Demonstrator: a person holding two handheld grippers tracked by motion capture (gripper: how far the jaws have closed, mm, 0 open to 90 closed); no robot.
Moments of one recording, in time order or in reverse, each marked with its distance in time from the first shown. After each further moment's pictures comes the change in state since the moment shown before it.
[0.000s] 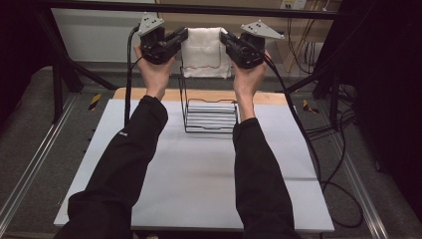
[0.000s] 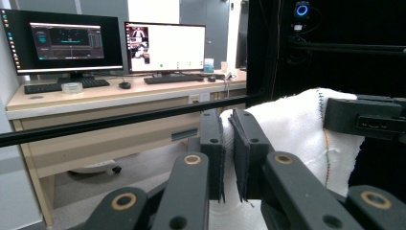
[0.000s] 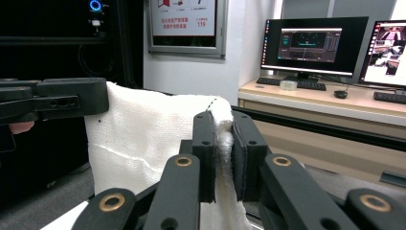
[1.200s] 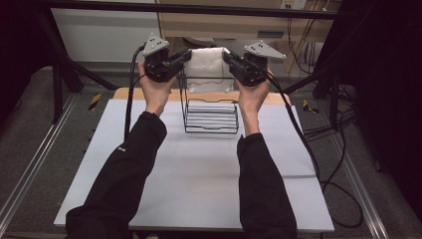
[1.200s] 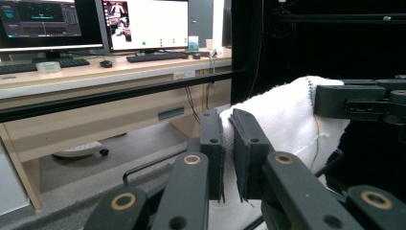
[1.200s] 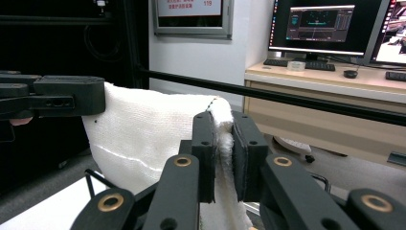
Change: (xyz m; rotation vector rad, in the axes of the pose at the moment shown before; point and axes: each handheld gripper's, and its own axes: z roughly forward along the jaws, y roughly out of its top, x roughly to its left) left arm -0.013 -0.035 -0.014 0.071 -0.060 0.009; right arm 0.000 -0.037 -0.021 0.057 0.028 0.015
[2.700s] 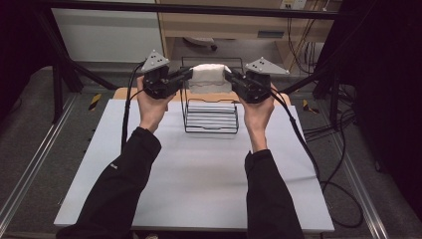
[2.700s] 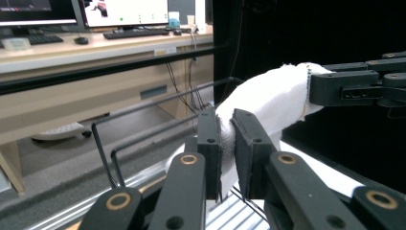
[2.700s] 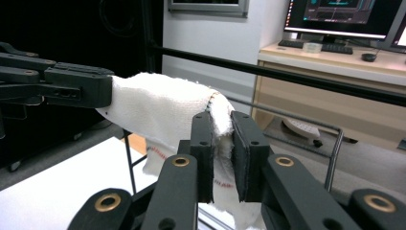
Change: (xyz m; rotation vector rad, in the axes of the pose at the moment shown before) left arm -0.018 -0.023 -0.024 0.092 -0.078 0.001; right arm 0.012 -0.022 -0.033 0.079 0.053 -0.035
